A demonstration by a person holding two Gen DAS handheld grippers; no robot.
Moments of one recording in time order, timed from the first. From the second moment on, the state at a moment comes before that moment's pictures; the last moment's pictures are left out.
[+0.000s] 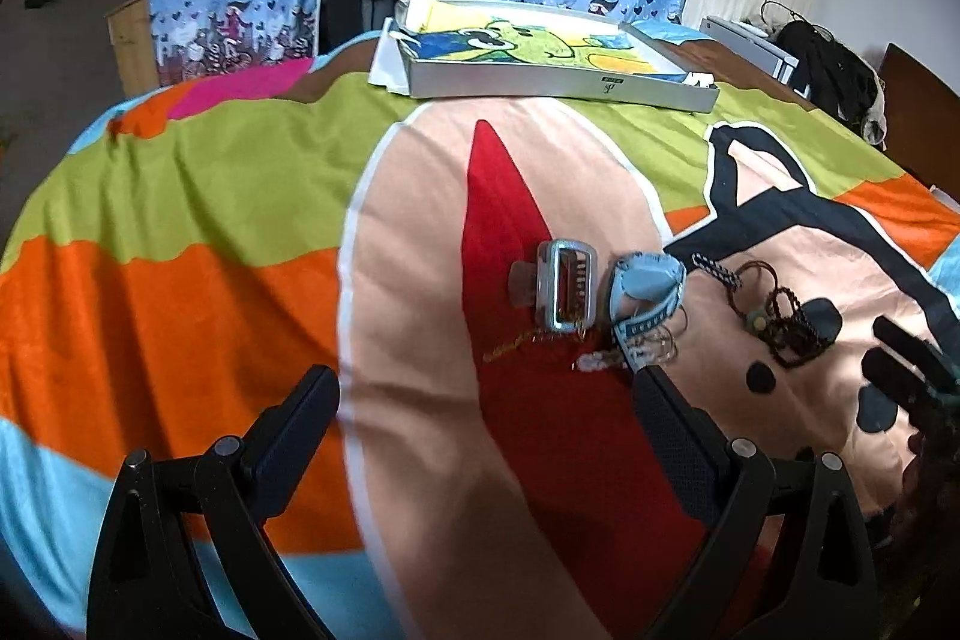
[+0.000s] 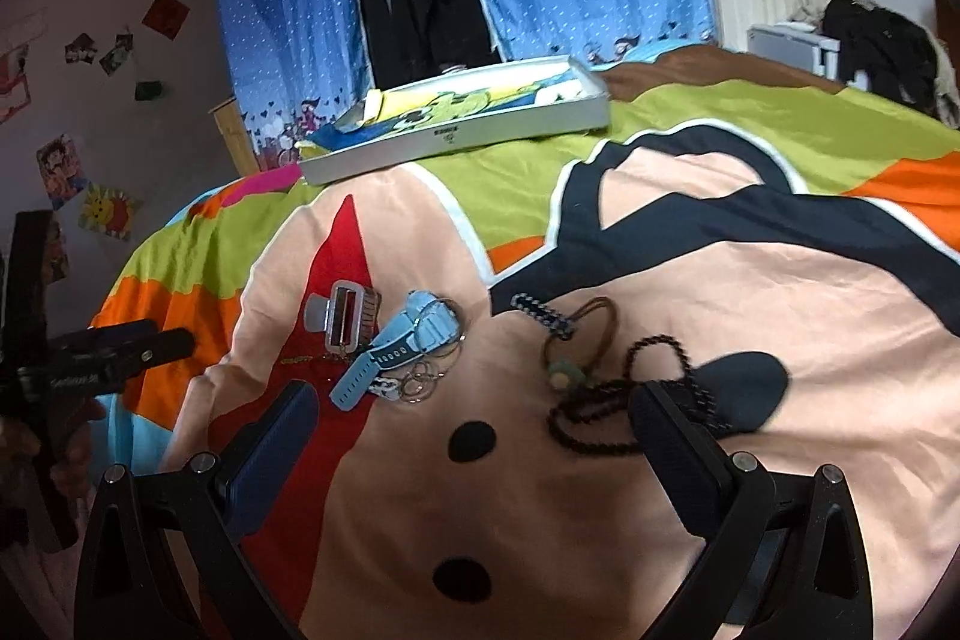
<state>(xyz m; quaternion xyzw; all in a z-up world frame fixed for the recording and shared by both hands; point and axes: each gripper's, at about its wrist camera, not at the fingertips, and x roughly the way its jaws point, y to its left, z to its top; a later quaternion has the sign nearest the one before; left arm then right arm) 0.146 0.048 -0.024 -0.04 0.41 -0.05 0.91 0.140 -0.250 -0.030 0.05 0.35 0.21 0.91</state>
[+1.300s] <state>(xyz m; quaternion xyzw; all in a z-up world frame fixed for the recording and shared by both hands) 0.246 0.059 -0.086 -0.11 0.44 -0.18 0.87 0.238 -0.177 -0.083 0.05 0.42 0.23 0.88</state>
